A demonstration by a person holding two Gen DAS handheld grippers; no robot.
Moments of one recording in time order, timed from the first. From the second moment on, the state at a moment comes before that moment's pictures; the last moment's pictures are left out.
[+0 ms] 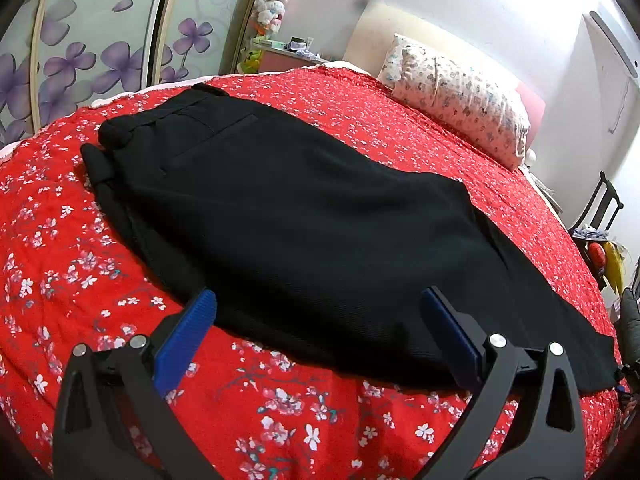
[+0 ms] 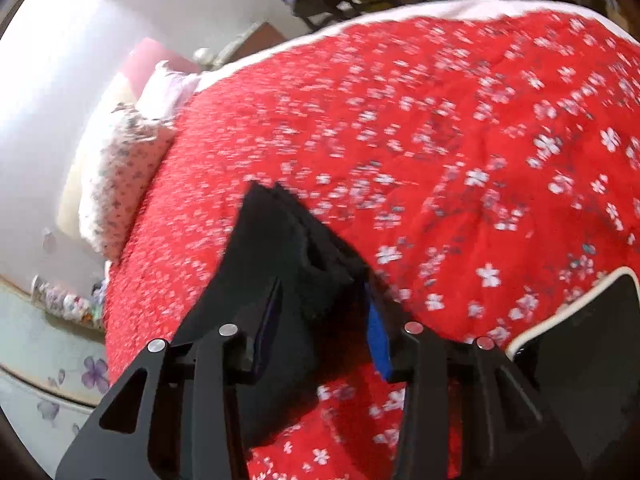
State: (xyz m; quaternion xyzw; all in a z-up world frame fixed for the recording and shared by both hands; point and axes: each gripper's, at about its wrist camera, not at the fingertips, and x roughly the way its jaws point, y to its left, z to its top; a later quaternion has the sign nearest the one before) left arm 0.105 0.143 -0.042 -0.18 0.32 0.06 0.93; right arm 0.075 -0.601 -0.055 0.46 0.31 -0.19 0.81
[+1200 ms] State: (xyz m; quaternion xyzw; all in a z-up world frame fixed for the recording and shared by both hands) left arm 0.101 0.138 -0.042 -0.19 0.32 0.05 0.93; right arm 0.211 -0.237 -0.004 0.28 0.41 0.14 0.86
